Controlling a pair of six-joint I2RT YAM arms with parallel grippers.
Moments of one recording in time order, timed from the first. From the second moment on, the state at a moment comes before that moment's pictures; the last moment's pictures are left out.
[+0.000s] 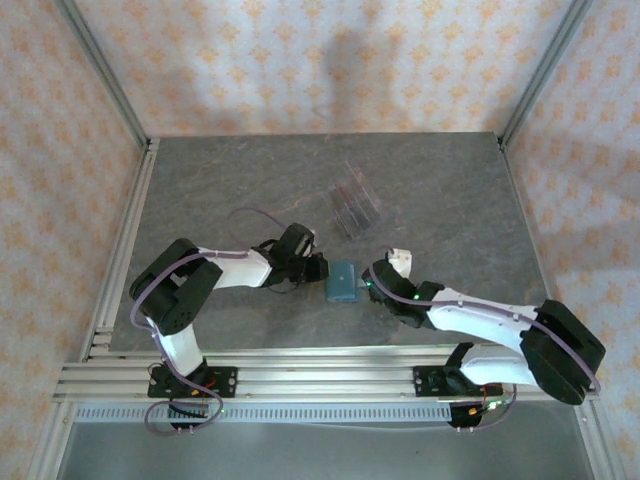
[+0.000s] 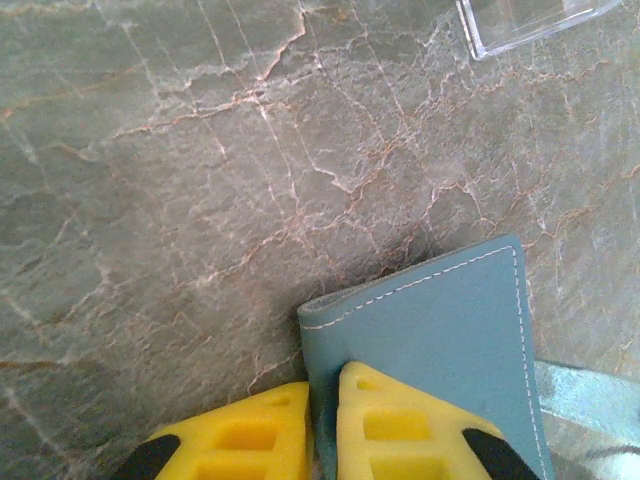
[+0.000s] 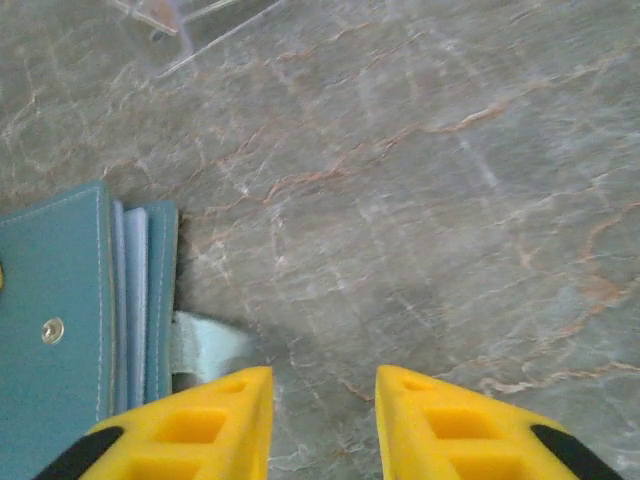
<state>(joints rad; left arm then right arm) -0.65 1.78 0.82 0.04 0.23 -0.79 0.86 1.19 0.51 -0.32 0.44 0.88</state>
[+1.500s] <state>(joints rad) -0.68 1.77 0.79 0.09 0.16 -0.78 0.80 1.58 0.78 -0.21 0.08 0.72</state>
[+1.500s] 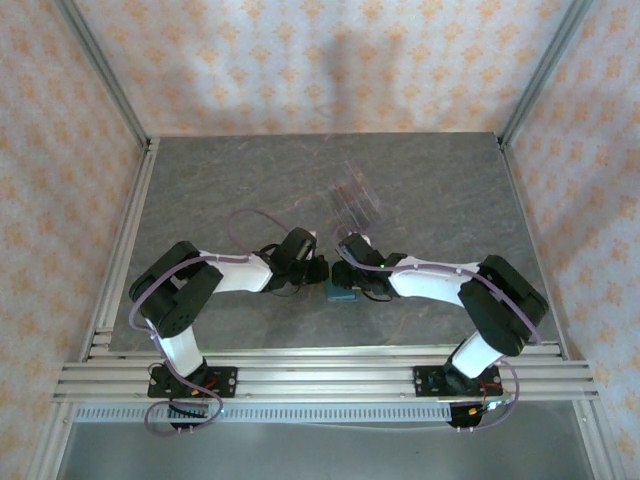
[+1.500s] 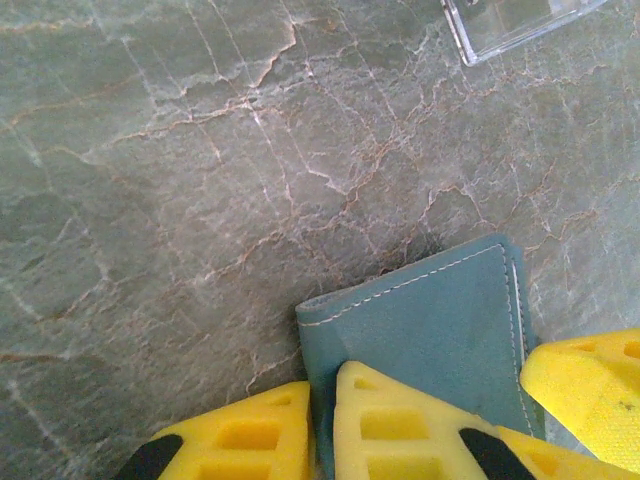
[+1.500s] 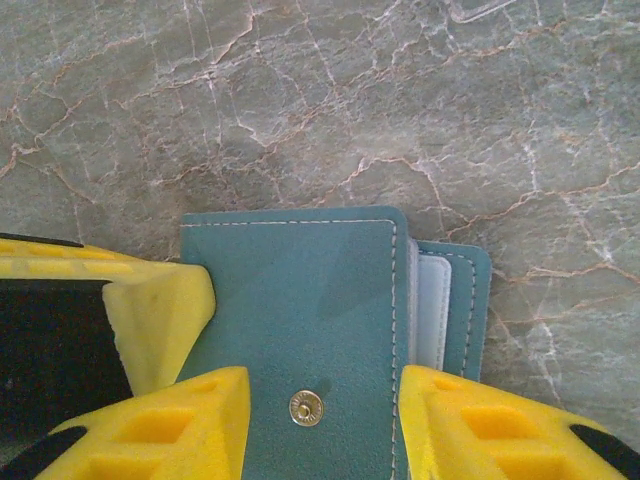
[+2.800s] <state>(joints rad) -0.68 1.79 0.79 0.10 0.16 -0.79 0.79 1.55 0.76 -0.17 0.09 0.72</state>
